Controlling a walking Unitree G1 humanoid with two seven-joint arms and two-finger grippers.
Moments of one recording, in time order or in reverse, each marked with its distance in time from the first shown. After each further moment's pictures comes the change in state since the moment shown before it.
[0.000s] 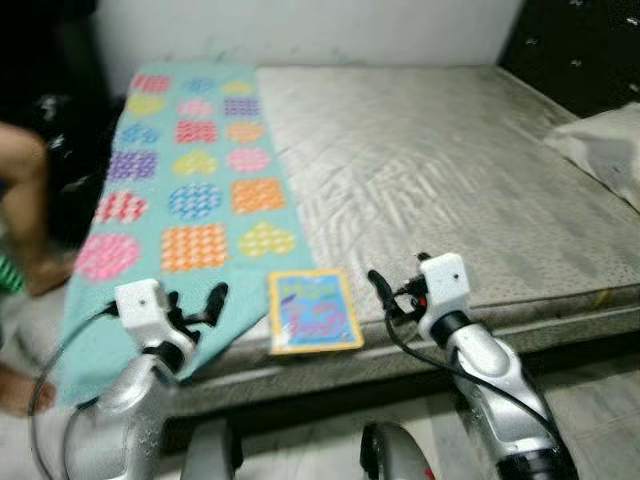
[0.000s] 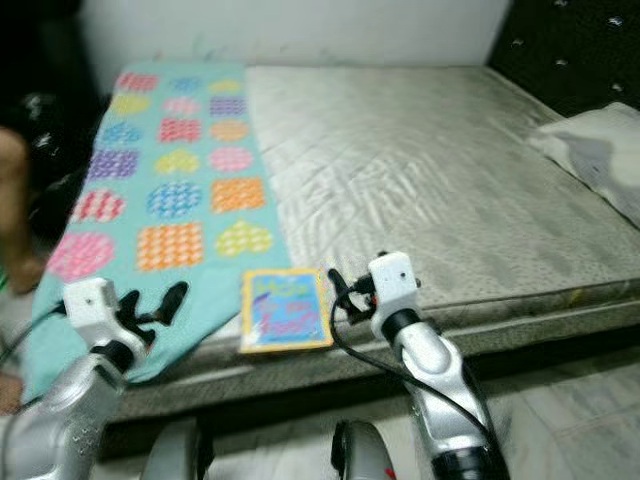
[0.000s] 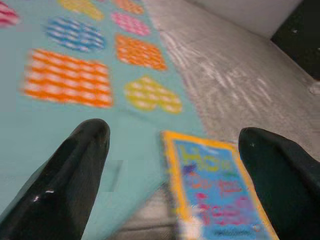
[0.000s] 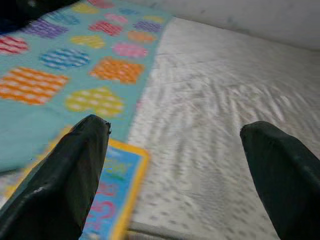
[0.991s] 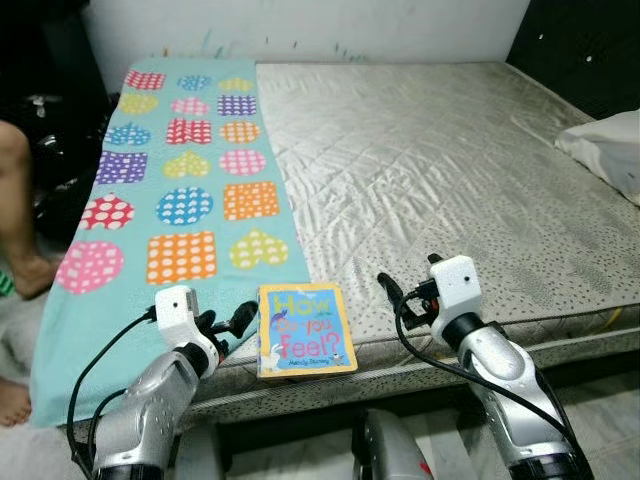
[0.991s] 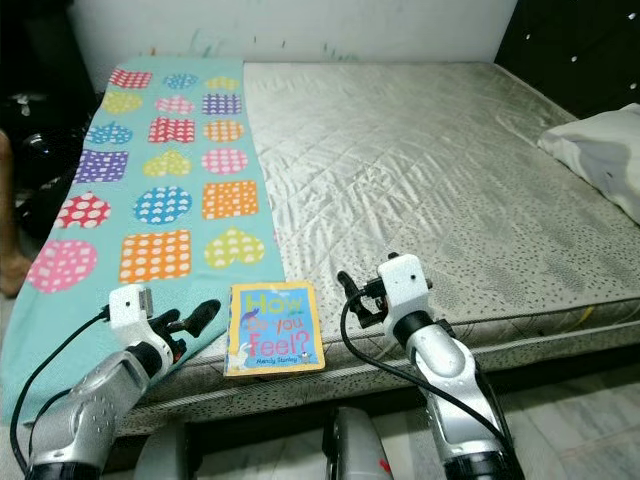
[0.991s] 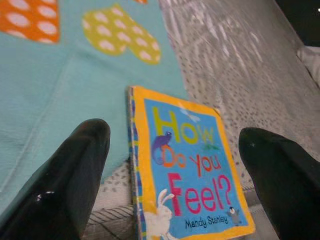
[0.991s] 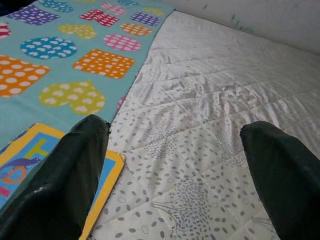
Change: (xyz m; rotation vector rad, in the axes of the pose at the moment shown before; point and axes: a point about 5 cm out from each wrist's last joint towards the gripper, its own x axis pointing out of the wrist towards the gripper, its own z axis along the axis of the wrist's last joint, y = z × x) left arm 0.017 0.003 -0.027 -0.119 0.243 -0.060; right arm -0.009 -0.007 0.000 -0.046 0.007 0.018
